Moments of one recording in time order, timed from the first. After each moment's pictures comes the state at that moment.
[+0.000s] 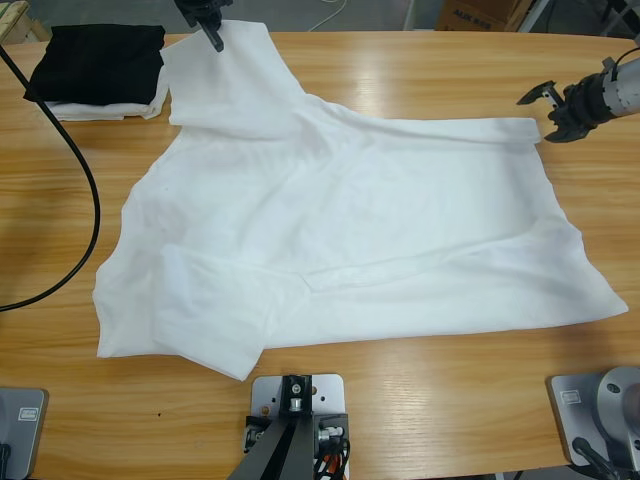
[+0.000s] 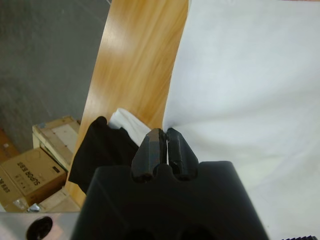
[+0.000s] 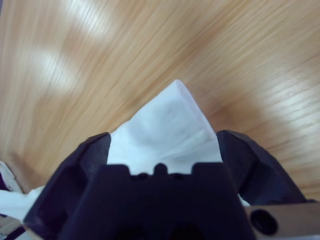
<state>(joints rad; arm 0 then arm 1) -0.64 2.47 -2.60 1.26 0.42 0.45 -0.15 1.90 -1.02 0.21 0.28 0.63</state>
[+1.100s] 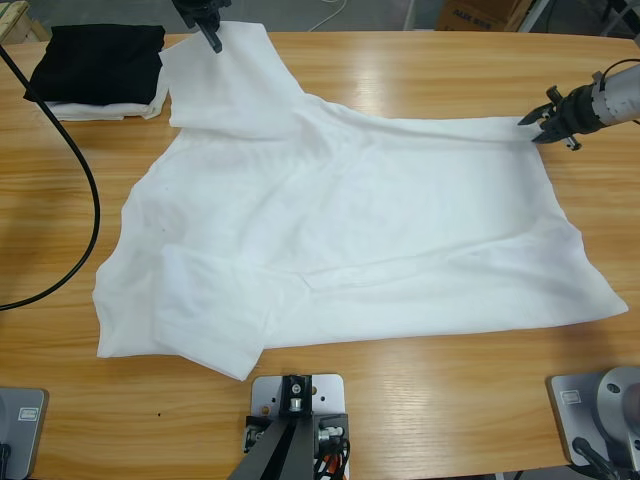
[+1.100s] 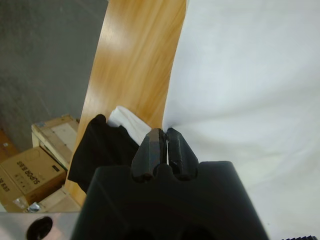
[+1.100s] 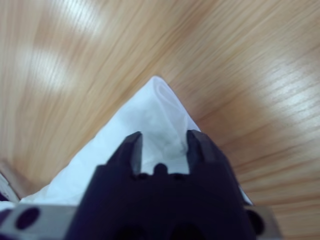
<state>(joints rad) -0.64 2.47 -2.60 1.27 0.42 0.45 -0.15 1.94 -1.02 0.20 0.27 0.65</state>
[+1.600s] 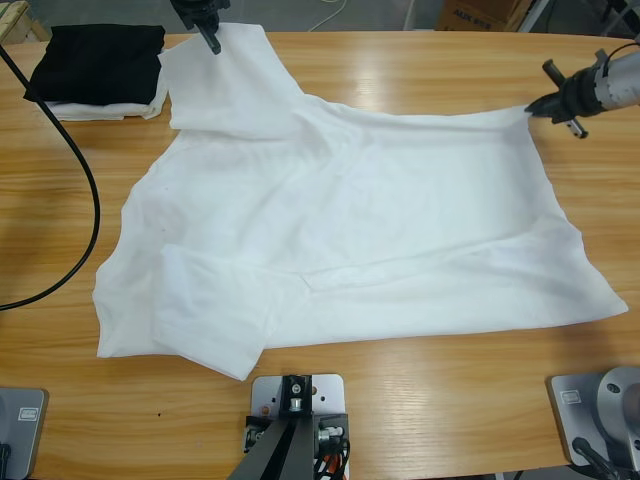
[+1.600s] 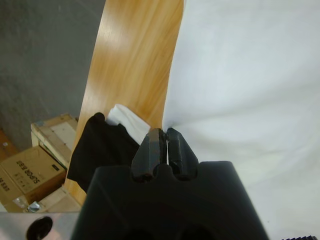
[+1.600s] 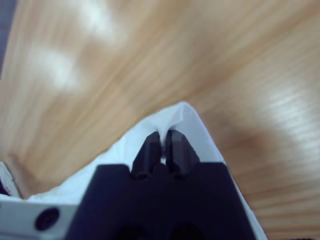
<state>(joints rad) -0.64 2.47 -2.60 1.29 0.42 0.45 -0.15 1.93 -1.04 0.12 0.29 0.59</state>
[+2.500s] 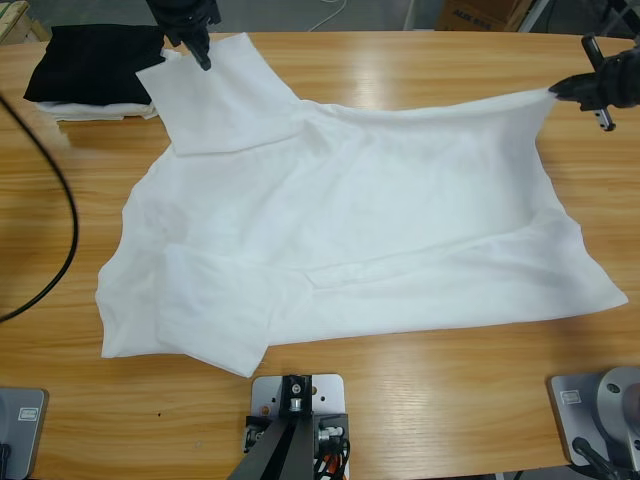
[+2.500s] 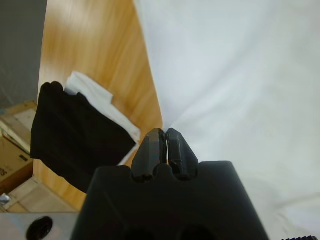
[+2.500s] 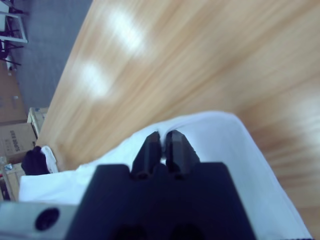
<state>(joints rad) -0.69 2.40 -2.58 1.49 0.34 0.32 -0.18 1.71 -0.90 0.09 0.38 0.65</state>
